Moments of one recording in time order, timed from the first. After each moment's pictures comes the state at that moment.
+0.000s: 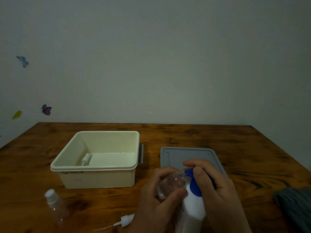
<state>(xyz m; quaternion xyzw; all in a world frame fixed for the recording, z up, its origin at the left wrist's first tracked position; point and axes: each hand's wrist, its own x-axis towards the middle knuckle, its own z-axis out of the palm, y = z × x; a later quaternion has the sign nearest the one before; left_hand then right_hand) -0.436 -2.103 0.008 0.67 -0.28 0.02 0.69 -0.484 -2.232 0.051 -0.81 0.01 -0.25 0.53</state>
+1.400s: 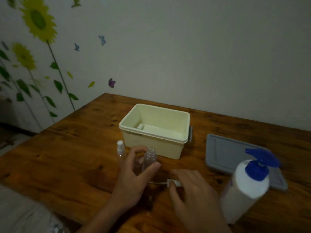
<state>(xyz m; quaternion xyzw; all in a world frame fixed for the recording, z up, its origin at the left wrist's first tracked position) -0.449 -1.962 -0.025 0.72 -0.11 0.13 0.67 -0.493 -2.129 0.002 -0.94 -0.13 -0.14 0.27</state>
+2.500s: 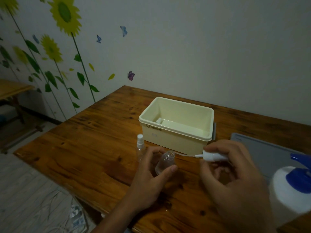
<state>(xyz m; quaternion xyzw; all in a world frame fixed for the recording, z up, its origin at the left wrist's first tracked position) -0.452 -1.949 -0.040 0.74 -0.13 0.12 0.65 -0.475 -2.127 0.038 -0.84 -0.19 -0.30 0.41</state>
